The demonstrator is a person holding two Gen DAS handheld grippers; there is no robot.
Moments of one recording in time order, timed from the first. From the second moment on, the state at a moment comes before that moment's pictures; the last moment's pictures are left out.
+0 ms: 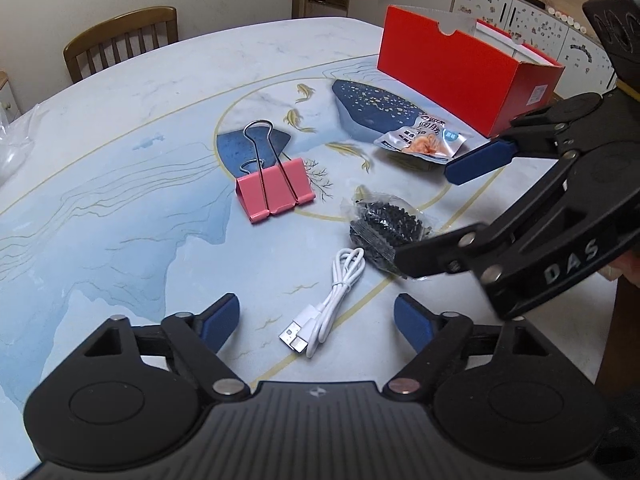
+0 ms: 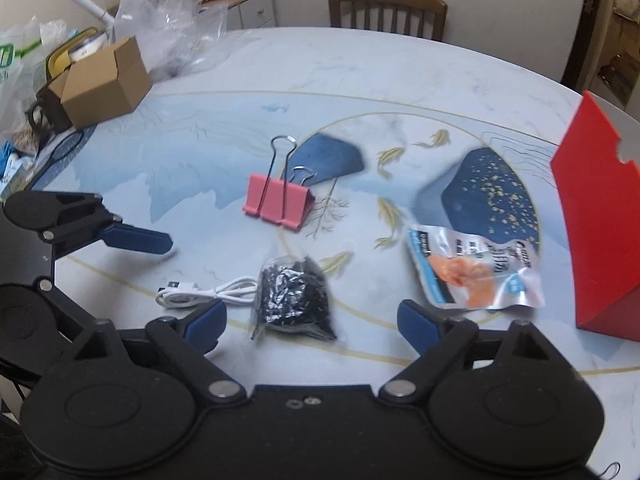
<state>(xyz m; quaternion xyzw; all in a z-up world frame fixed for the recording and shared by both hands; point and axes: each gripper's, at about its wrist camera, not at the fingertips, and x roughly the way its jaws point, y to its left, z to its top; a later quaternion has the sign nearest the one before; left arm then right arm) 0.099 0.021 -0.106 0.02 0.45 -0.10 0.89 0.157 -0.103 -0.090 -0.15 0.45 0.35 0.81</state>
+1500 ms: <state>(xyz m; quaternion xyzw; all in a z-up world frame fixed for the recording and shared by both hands) 0.101 0.001 -0.103 0.01 0.45 -0.09 0.89 0.166 -0.121 -0.098 -0.15 0.47 0.36 0.80</state>
